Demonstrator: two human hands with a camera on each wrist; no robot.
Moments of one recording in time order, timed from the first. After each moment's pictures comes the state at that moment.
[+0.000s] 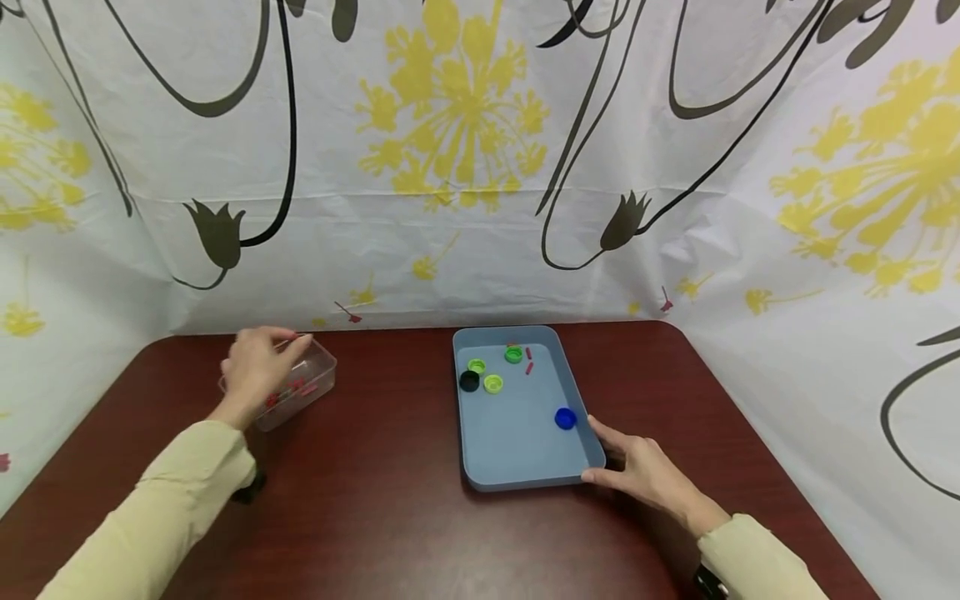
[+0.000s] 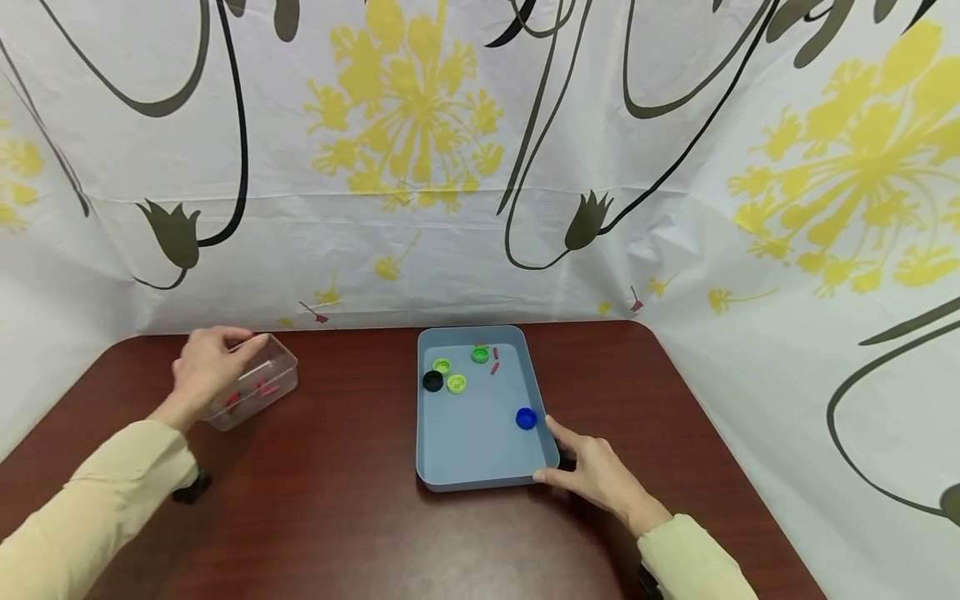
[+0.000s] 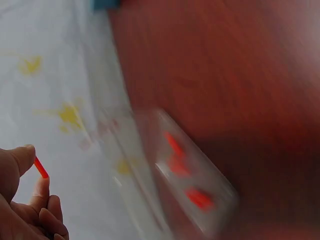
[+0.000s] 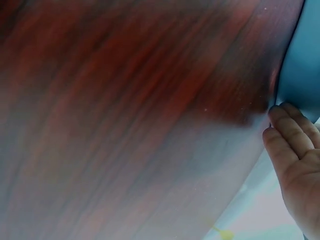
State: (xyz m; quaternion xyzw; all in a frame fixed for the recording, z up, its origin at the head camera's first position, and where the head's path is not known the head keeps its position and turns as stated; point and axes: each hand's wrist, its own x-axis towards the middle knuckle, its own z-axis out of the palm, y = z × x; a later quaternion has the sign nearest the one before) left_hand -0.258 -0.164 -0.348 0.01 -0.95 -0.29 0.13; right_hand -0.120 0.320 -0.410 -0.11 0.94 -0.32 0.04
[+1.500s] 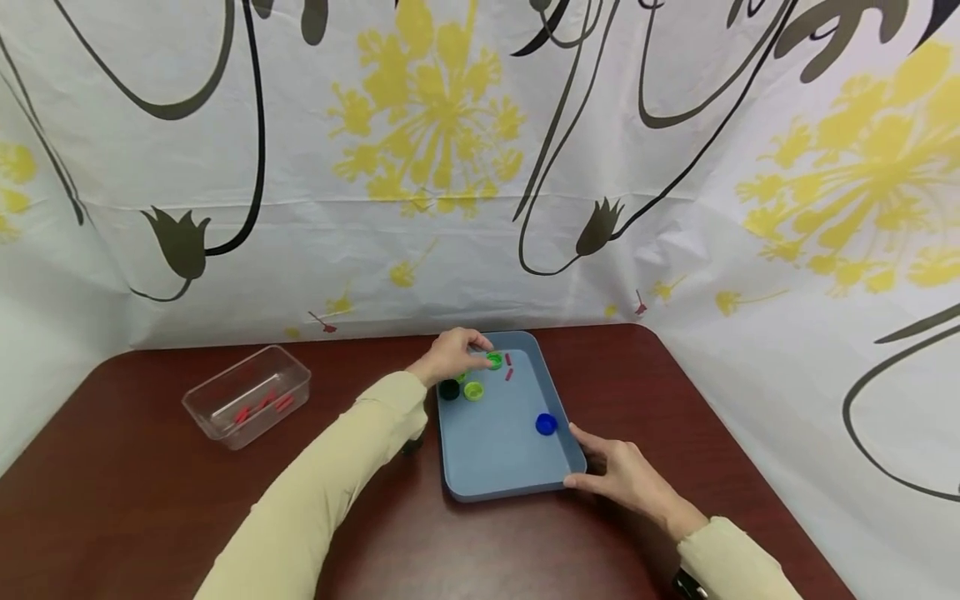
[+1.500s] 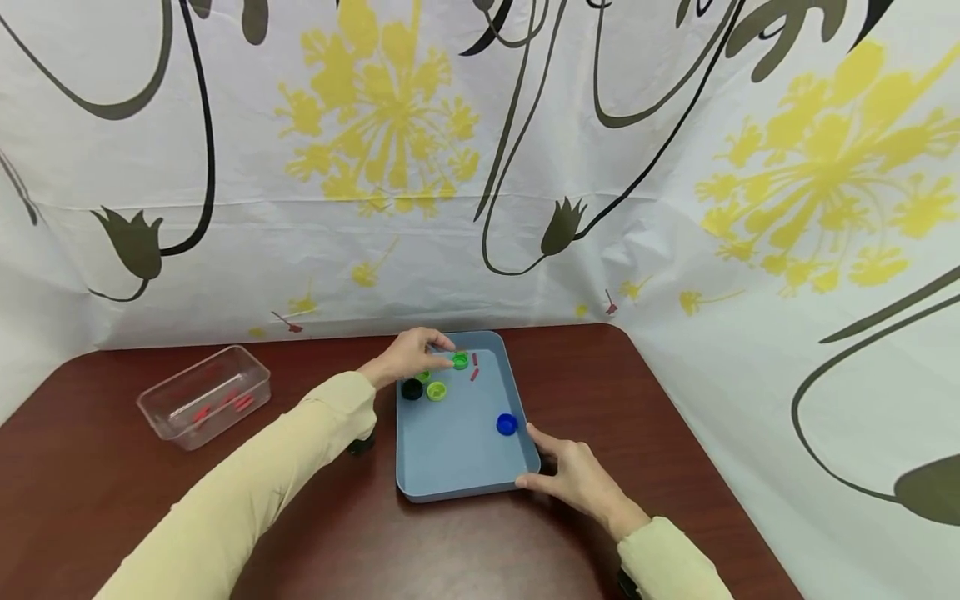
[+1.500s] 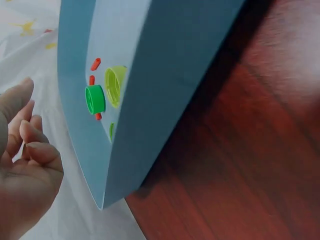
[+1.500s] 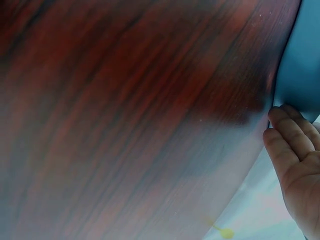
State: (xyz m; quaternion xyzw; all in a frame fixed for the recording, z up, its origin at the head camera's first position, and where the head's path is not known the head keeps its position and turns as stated) left_hand -0.308 0.065 -0.375 -0.28 -0.85 -0.43 -0.13; right_hand -0.115 0.319 -0.410 -0.11 0.94 -0.33 0.03
